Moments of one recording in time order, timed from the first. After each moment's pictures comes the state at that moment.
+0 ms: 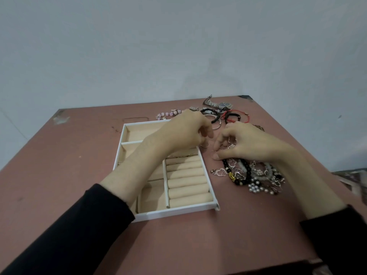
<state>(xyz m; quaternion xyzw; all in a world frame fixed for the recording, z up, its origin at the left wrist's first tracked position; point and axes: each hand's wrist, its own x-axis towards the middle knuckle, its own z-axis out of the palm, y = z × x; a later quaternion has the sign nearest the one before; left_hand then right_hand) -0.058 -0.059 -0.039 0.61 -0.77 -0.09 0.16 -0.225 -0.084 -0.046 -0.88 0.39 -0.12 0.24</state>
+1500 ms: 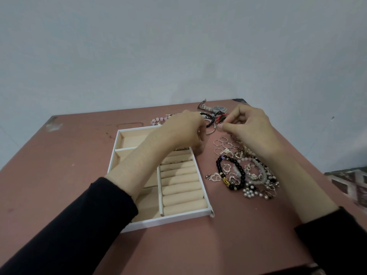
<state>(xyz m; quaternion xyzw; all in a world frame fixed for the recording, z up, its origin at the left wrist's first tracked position) -0.066 -0.075 -0.030 0.64 -0.76 -0.07 0.09 -0.225 -0.095 -0.045 -0.70 0.46 -0.42 0.35</state>
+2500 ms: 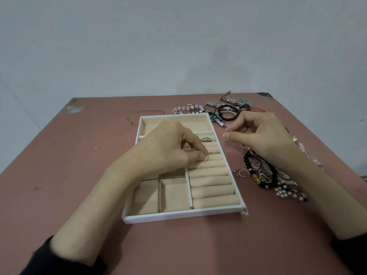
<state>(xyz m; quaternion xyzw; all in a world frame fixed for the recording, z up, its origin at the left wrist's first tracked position) -0.015 0.016 -0.041 0.61 -0.71 -0.21 0.29 -0.195 -0.069 -0.052 -0.75 0.41 -0.35 0.38</state>
